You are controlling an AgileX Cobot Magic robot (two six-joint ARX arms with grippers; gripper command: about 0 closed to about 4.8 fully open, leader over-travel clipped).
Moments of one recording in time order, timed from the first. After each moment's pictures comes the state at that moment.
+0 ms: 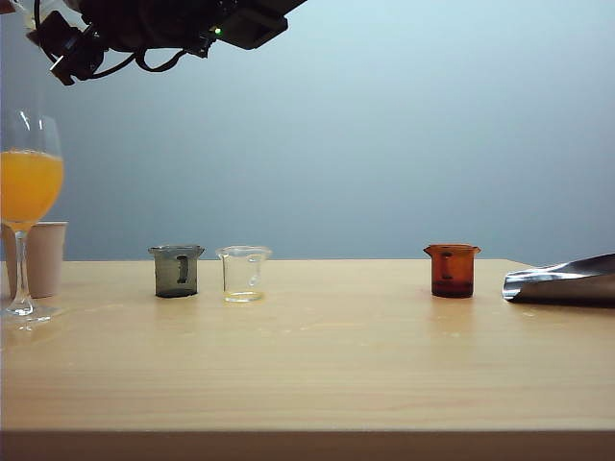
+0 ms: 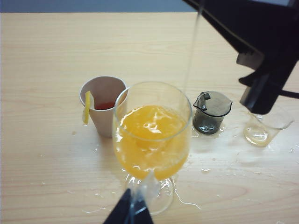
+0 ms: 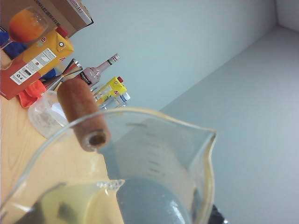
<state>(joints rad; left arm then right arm) 0.09 0.76 0.77 -0.39 0.16 0.07 0.84 2.49 2.41 0.32 -0.34 -0.92</state>
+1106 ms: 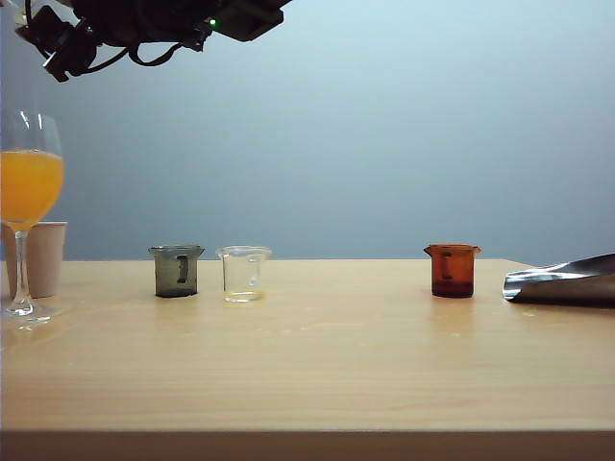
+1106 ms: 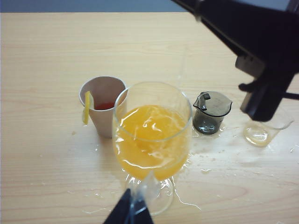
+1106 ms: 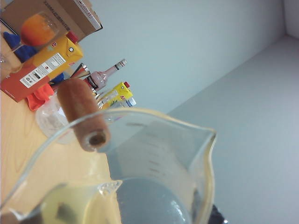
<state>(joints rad) 0.09 0.76 0.77 -0.39 0.16 0.07 0.85 2.49 2.44 0.28 -0.37 -0.95</state>
